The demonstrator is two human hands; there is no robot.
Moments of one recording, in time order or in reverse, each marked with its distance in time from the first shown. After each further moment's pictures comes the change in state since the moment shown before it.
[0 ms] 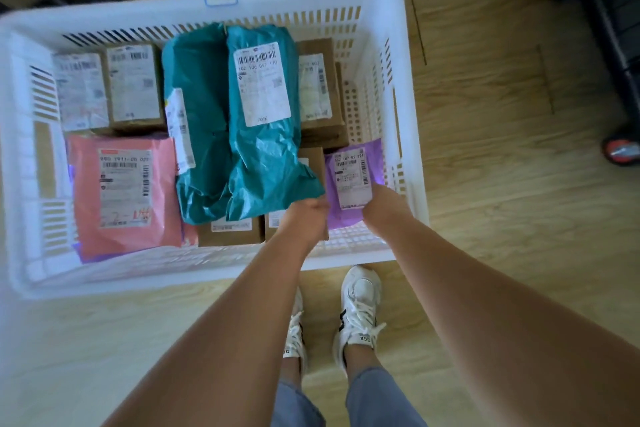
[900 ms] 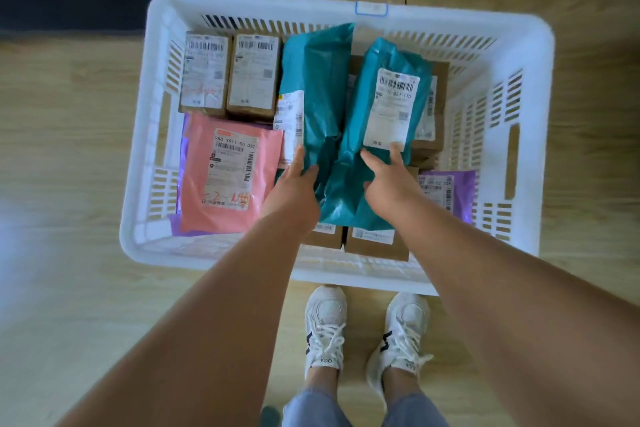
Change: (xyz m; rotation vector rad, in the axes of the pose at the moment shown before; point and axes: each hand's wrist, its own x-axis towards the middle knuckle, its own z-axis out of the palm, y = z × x) left_hand 0.024 -0.042 -0.165 0.642 0.255 0.251; right_hand -0.008 -0.150 0.058 -0.292 -0.046 -0.247
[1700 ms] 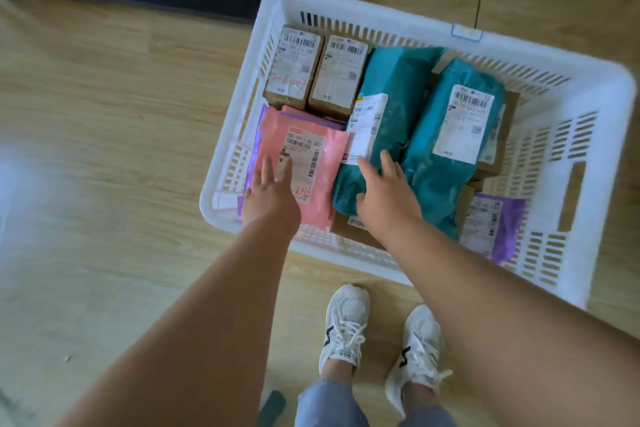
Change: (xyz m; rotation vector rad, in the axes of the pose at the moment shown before) left_hand -0.049 -0.109 -0.035 -0.025 0.086 -0.336; right_hand -0.045 -0.089 0.056 -0.300 0.118 -0.289
